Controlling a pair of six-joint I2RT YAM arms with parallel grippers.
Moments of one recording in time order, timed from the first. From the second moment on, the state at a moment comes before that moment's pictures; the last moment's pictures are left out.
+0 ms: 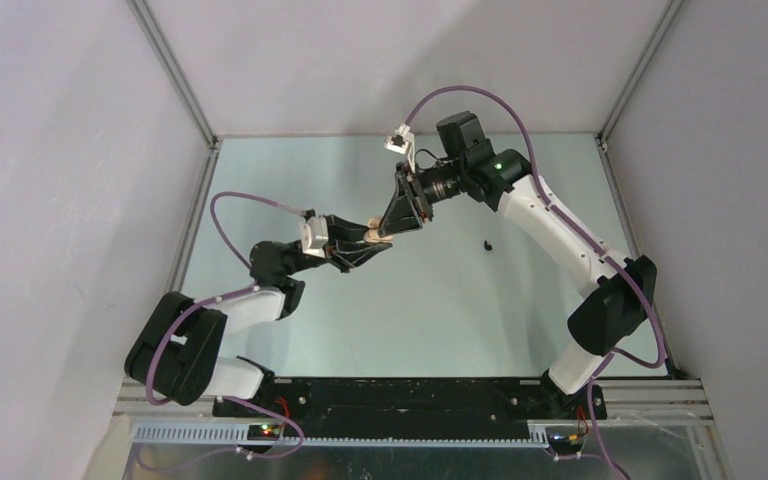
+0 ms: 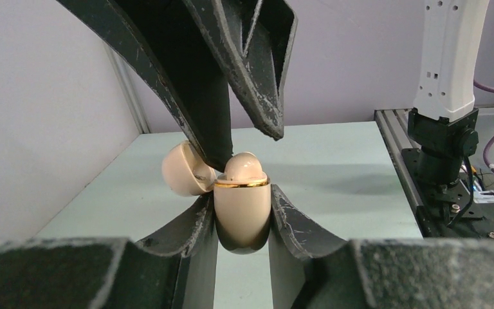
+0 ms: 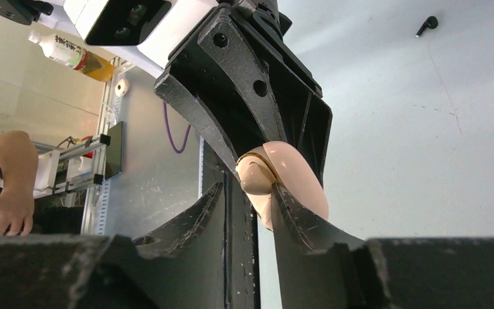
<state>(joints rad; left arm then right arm) -0.42 1.36 0.45 1.46 0.94 -0.28 0.60 1.68 1.72 -0.69 -1.05 -0.02</state>
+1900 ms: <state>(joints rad) -0.43 1.48 0.49 1.49 0.79 -0.44 0.45 1.32 1.52 -0.89 -1.01 -0.57</state>
